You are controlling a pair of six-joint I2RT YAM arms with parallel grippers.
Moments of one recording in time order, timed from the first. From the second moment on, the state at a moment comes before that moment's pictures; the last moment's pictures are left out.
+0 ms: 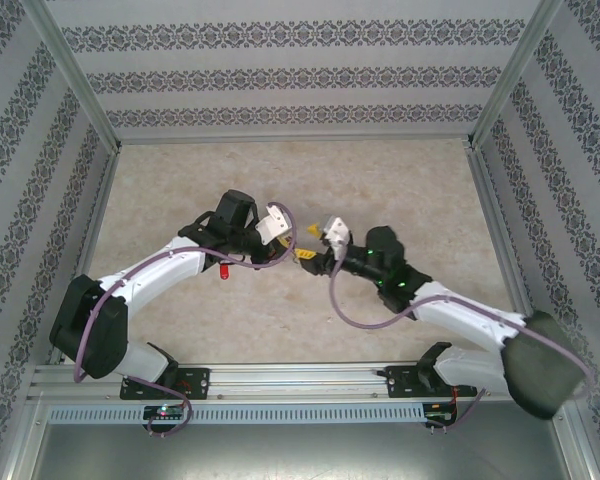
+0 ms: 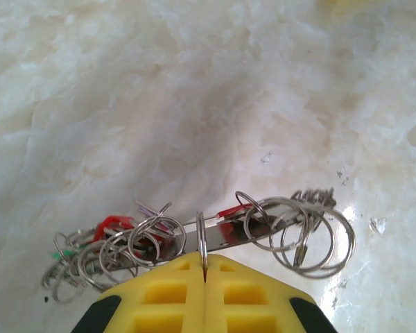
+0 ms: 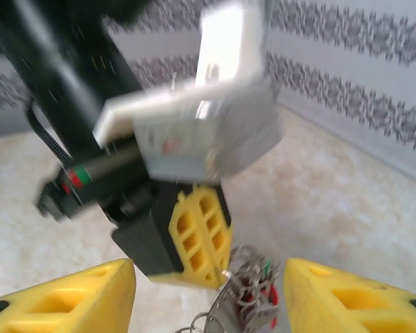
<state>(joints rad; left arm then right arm) -0.52 1.44 0.97 -0.32 0.48 0.43 0.66 1.12 0.54 0.43 -0.41 -0.10</state>
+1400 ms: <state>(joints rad) -0.52 1.40 0.96 -0.53 0.67 0.68 0.59 1.41 0.81 -0.12 -0.82 -0.67</state>
